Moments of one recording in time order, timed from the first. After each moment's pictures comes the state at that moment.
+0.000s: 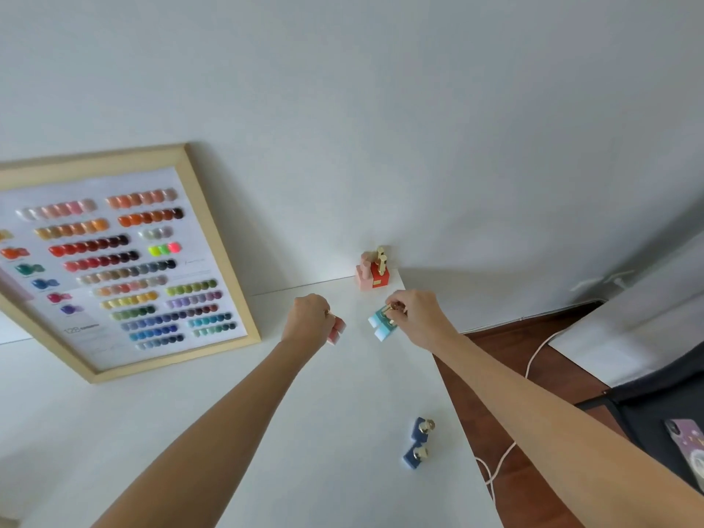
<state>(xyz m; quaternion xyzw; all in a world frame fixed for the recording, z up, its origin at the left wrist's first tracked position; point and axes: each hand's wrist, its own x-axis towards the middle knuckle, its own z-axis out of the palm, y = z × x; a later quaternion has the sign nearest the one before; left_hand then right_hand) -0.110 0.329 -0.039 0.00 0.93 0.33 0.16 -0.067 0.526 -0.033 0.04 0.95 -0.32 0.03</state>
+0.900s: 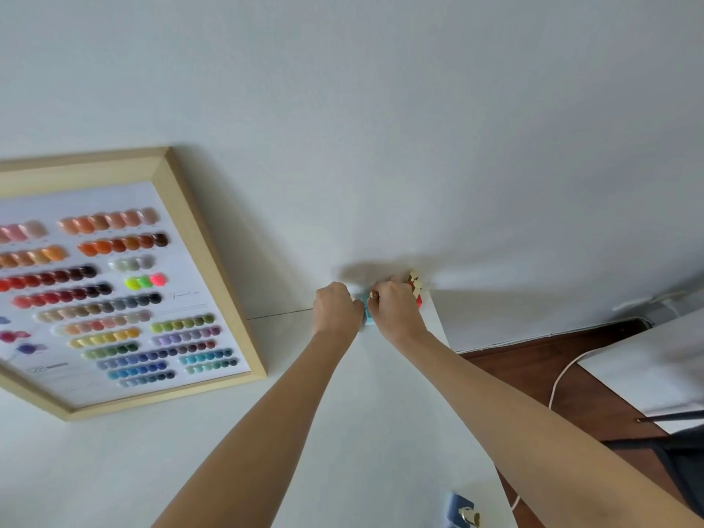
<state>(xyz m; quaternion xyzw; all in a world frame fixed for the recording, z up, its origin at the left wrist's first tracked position) -0.208 0.360 -0.078 -0.08 0.93 0.33 0.12 -0.193 0.465 -0.083 0.08 0.96 -0.28 0.00</state>
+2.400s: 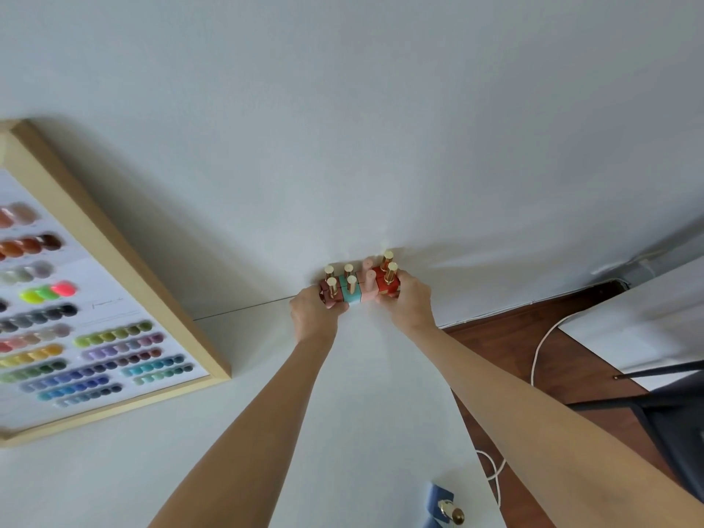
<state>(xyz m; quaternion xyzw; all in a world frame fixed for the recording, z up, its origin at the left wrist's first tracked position) -0.207 0.381 -0.136 -0.11 0.90 0.41 0.12 -0.184 0.536 -0.134 0.19 0.89 -0.41 -0.02</state>
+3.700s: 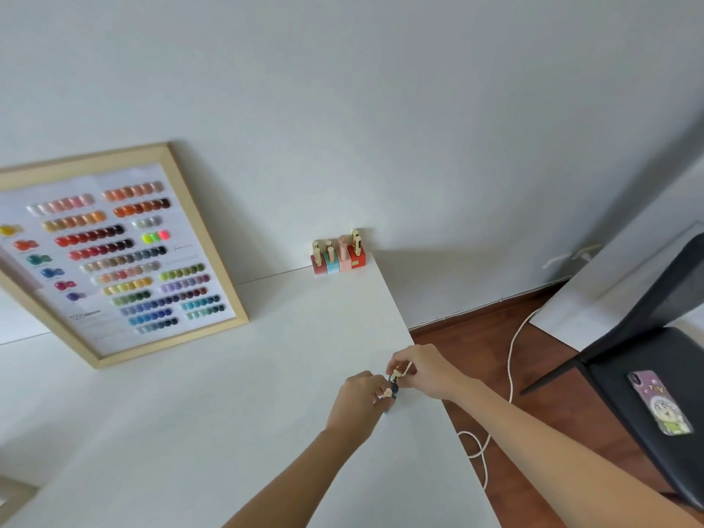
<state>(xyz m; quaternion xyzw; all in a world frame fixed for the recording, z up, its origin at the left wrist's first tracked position) 0.086 0.379 -0.074 0.18 0.89 0.36 0.21 0.082 0.553 -0.060 0.02 0.91 -0.35 0.21</state>
